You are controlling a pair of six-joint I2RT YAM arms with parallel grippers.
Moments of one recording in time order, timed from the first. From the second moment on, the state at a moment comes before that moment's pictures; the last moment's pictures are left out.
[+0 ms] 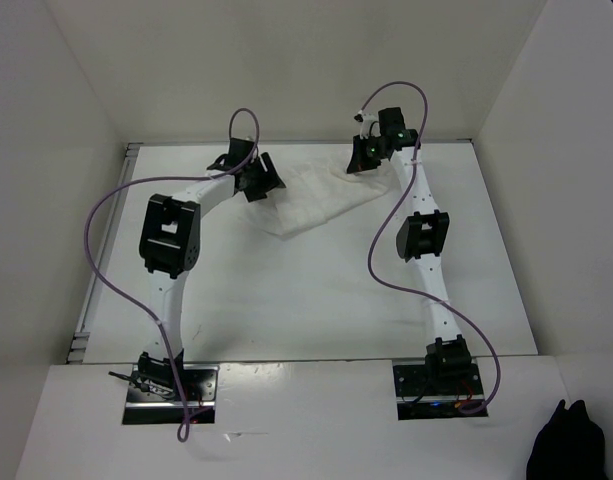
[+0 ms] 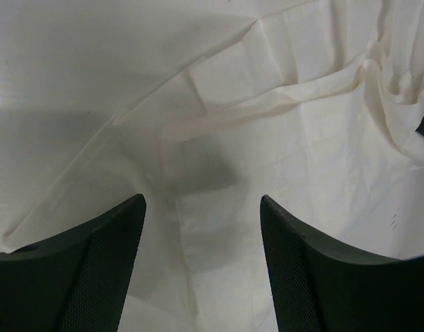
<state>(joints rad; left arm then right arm) -0.24 2.26 1.75 -0.28 0.19 -0.69 0.13 2.95 3.11 -1.06 -0.54 -0.08</state>
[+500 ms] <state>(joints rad) -0.26 2.29 1.84 -0.29 0.18 -0.70 0.13 2.95 3.11 -1.06 -0.54 -0.08</state>
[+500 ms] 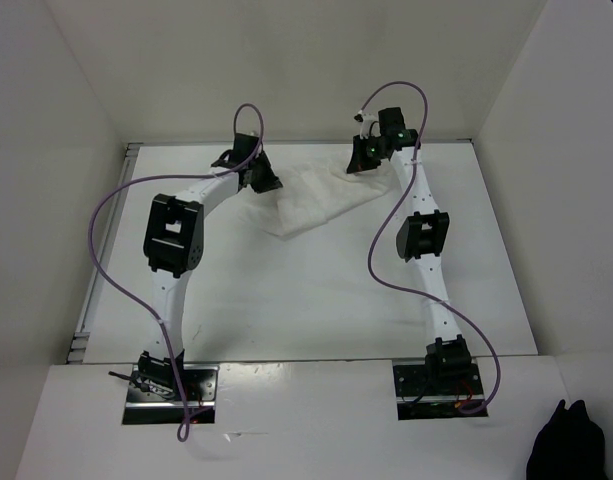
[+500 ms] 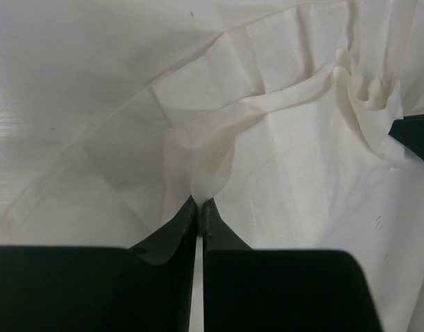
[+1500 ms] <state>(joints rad) -0.34 1.69 1.28 -0.47 0.22 -0.42 0.22 1.56 1.35 -0.86 -0.53 -0.05</state>
